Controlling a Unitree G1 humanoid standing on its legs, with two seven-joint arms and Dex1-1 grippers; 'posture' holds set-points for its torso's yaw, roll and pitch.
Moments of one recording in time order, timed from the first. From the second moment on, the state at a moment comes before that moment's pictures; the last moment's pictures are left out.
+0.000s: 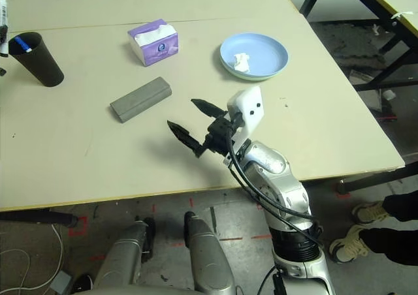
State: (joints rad) left arm -1.01 0.83 0.40 0.93 -0.31 -0.17 -0.83; right arm -0.29 -0.37 0.03 -0.38 0.47 0.40 0.63
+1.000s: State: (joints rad) left arm -1.23 0.79 0.29 1.26 -0.12 -0.33 -0.56; right arm -0.23 -0.40 0.05 -0.46 0.48 0.44 0.63
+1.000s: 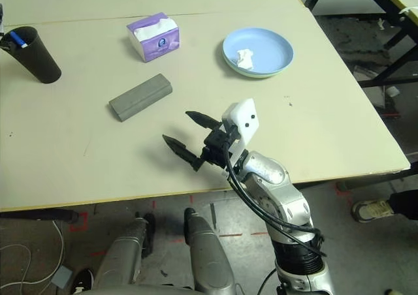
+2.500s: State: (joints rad) left arm -1.19 0.77 0.33 1.25 -0.19 -0.33 -0.72; right arm -0.25 -0.36 0.00 -0.46 0.51 0.47 0.55
